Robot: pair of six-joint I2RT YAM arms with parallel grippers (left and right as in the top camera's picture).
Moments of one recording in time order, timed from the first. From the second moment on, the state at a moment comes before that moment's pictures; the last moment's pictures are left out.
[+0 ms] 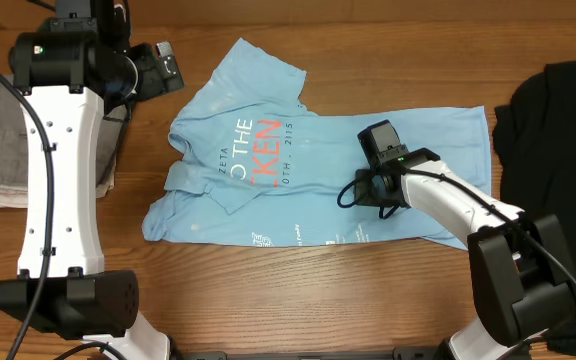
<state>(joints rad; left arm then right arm) 0.02 1.81 2.07 -1.32 0.07 -0.33 0.36 1.79 1.04 -0.59 0.05 0.43</state>
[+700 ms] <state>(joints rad) 0.02 1.81 2.07 -1.32 0.07 -0.33 0.27 1.79 1.05 -0.70 -0.04 0.44</state>
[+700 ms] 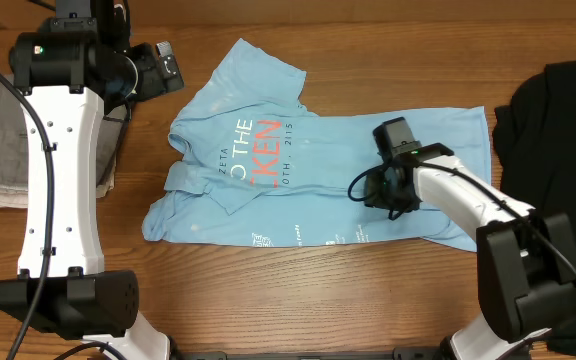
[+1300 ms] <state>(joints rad) 0.02 1.81 2.07 -1.32 0.07 -0.33 0.23 1.79 1.05 -0.74 -0.07 0.46</state>
